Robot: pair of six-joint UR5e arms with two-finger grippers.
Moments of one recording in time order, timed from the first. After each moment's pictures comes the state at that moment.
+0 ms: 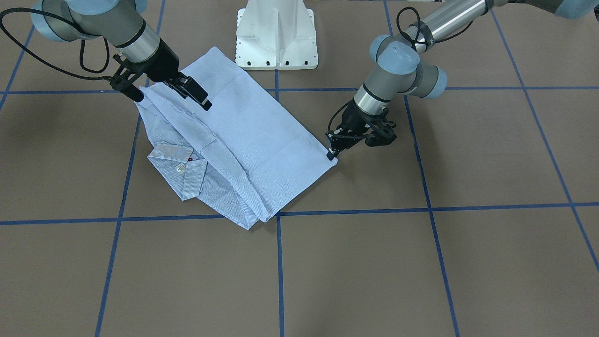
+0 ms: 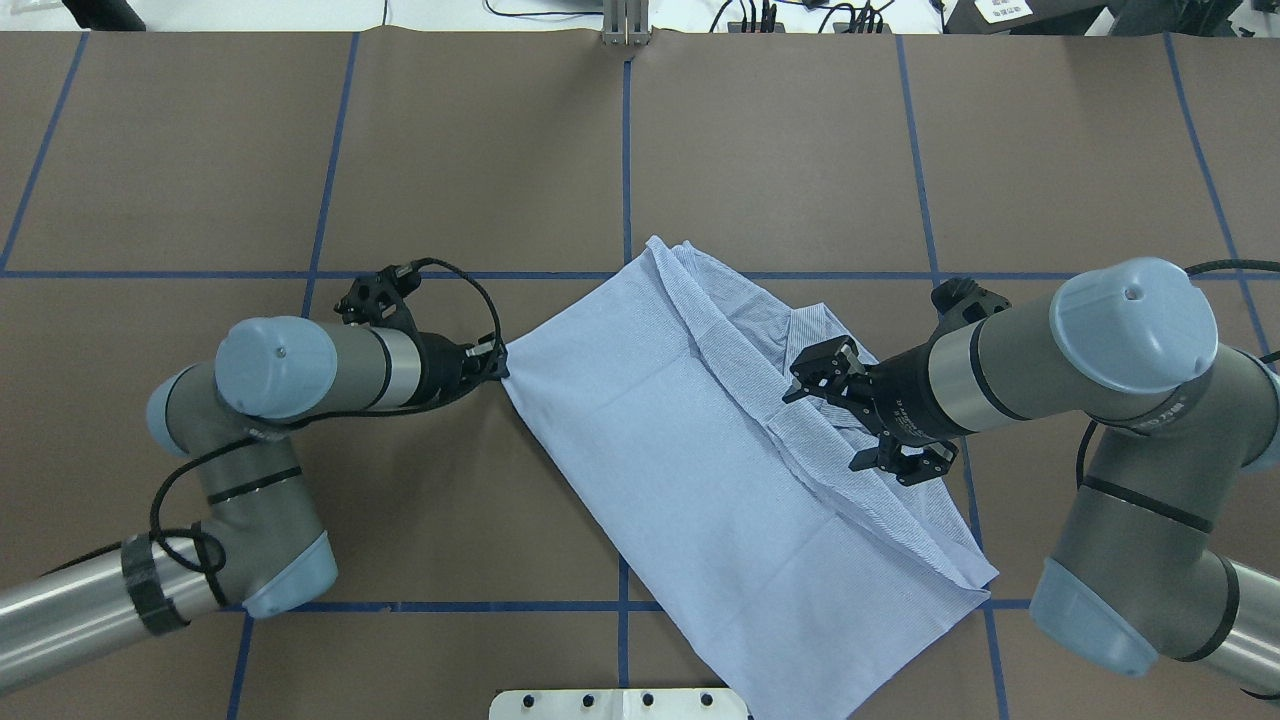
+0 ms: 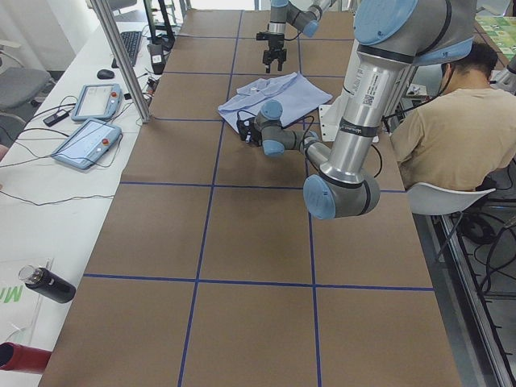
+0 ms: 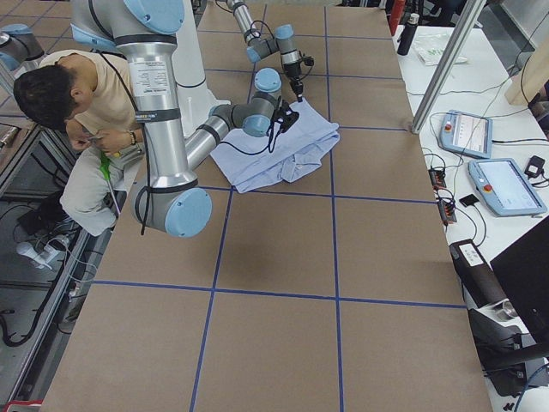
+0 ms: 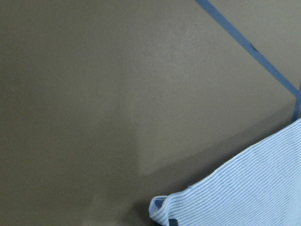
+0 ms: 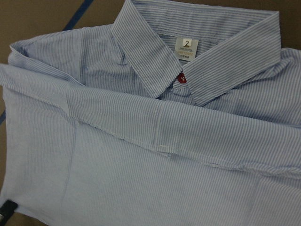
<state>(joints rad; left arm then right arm) -0.54 -2.02 -1.51 -2.40 -1.72 -1.70 0.57 -1.38 2.04 -1.12 2.03 2.02</state>
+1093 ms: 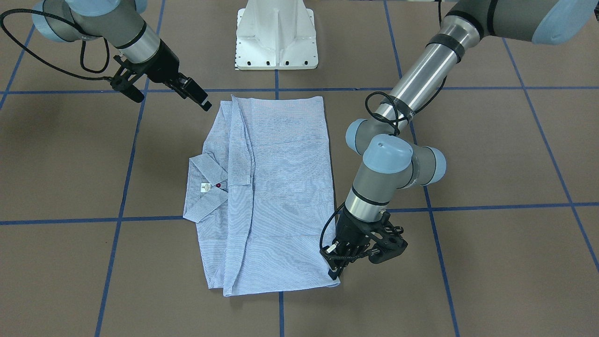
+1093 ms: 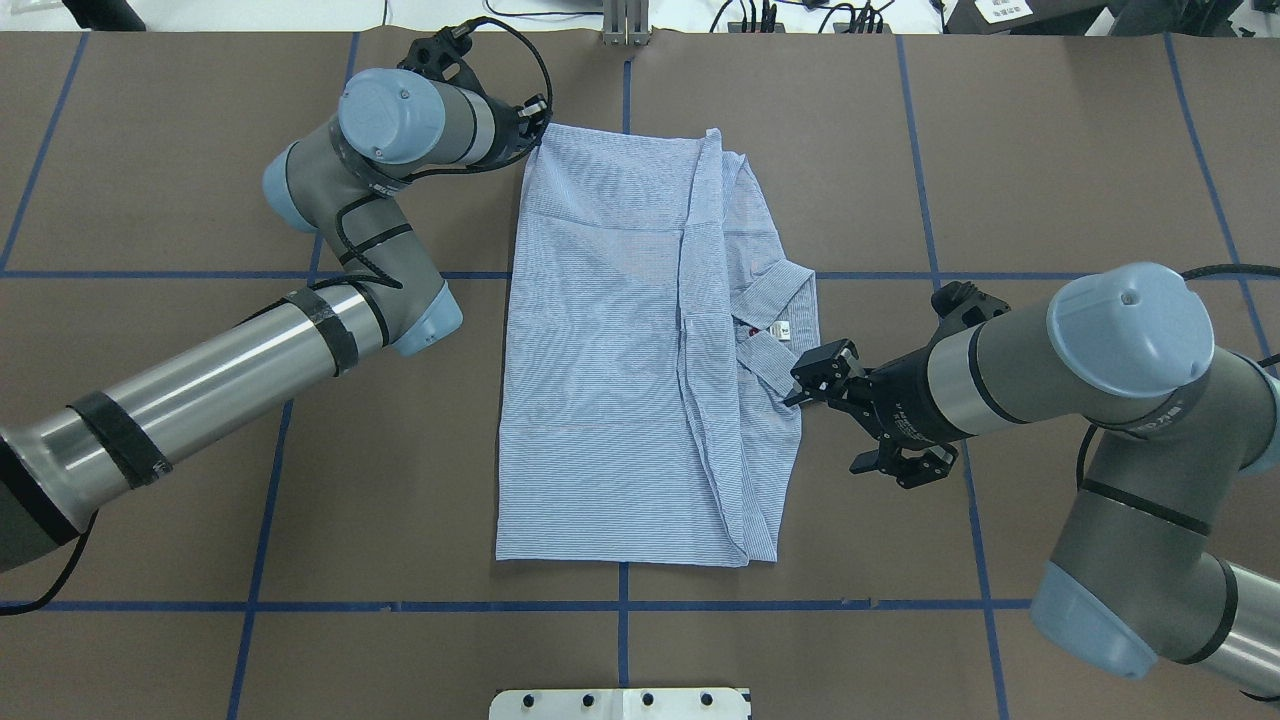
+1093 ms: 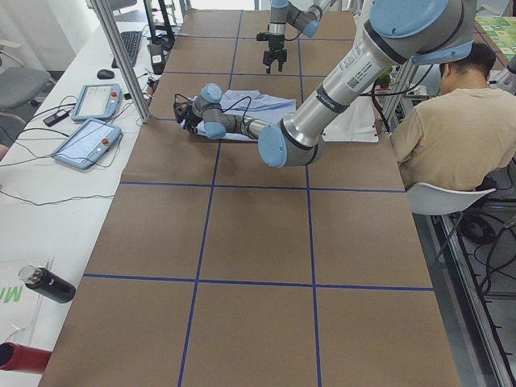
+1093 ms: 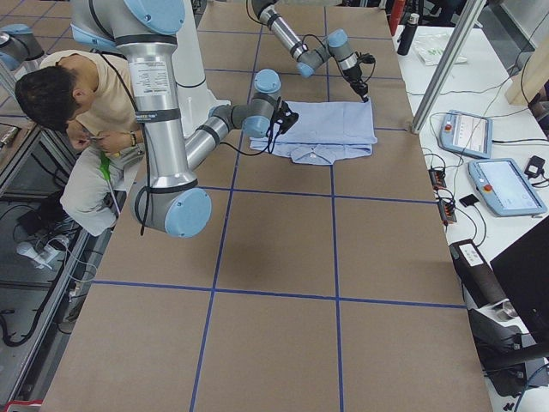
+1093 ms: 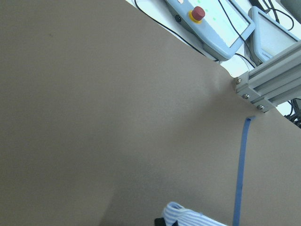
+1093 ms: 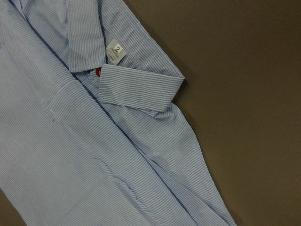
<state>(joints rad) -0.77 -2.51 -0.83 -2.57 -1.68 -1.61 0.57 -1.38 2.03 -1.12 2.02 2.02</state>
